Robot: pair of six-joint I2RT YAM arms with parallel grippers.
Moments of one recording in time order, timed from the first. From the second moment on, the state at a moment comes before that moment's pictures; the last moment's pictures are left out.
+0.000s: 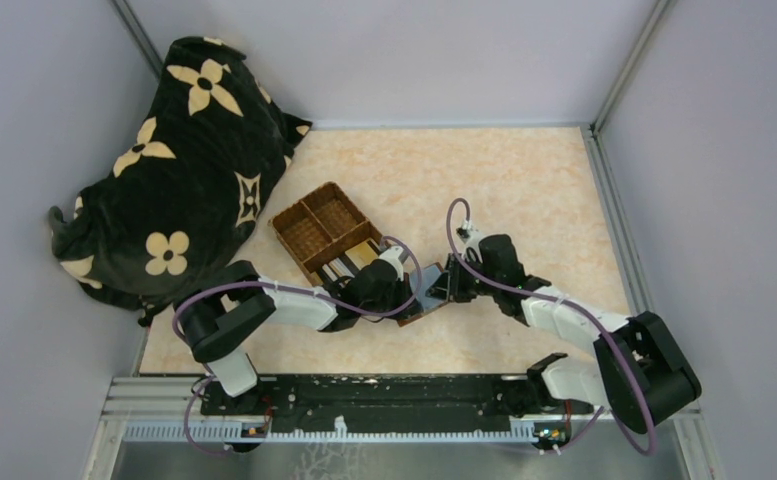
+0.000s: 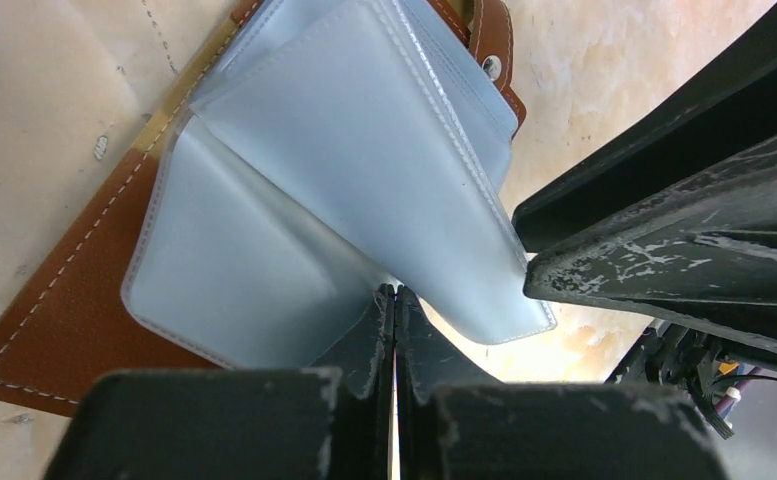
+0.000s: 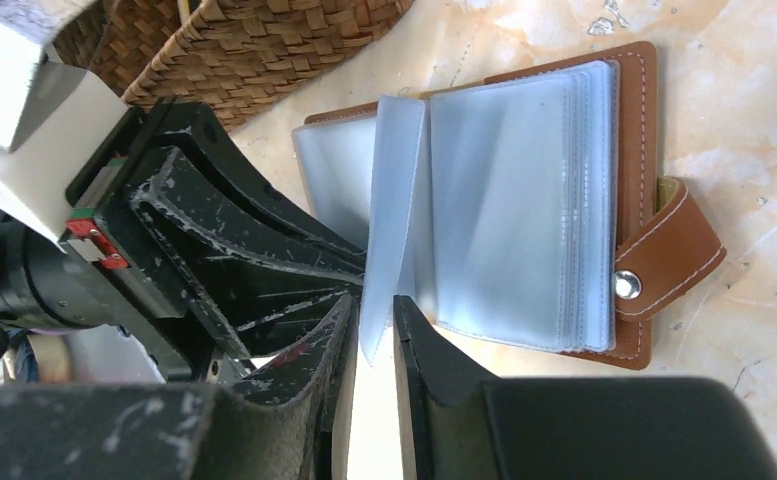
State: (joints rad) left arm -1.02 1.71 0.66 0.44 0.01 -0.77; right arm 0.49 1.19 0.41 0.12 -0.47 0.58
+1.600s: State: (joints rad) left arm -1.02 1.70 0.63 0.47 0.02 -0.78; right arm 0.45 1.29 0.44 0.06 -0.36 0.54
